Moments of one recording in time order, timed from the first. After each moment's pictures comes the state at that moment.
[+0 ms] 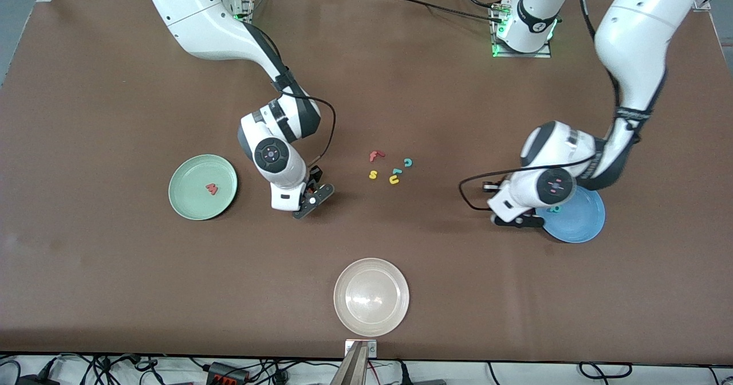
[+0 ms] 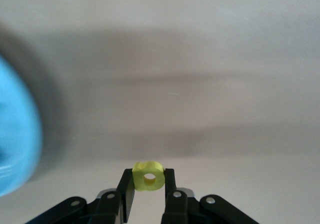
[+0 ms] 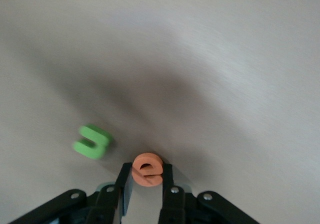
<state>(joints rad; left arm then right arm) 0.21 0.64 -0.49 -1.70 0.28 1.96 -0.36 0.49 0.73 0.02 -1.64 0.03 2.29 -0.20</state>
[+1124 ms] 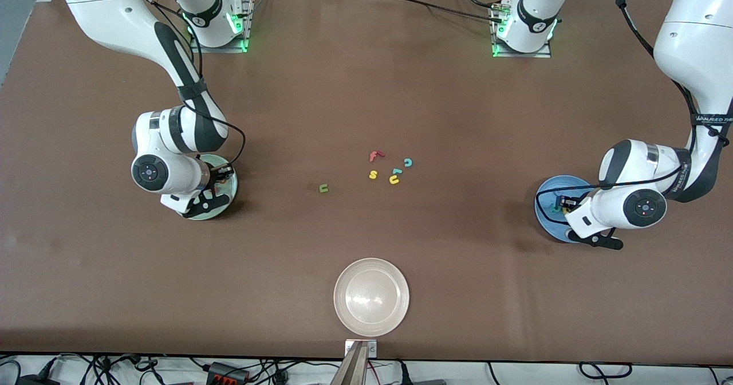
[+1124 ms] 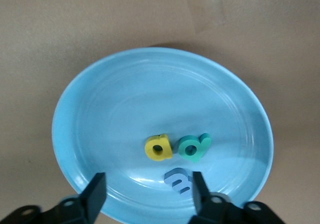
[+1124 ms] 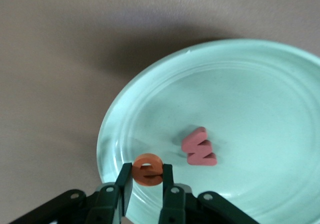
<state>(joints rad) 0.42 0.71 -0.48 -1.63 0.51 1.96 -0.07 0.21 0.54 -0.03 -1.90 0.03 2.16 -0.21</state>
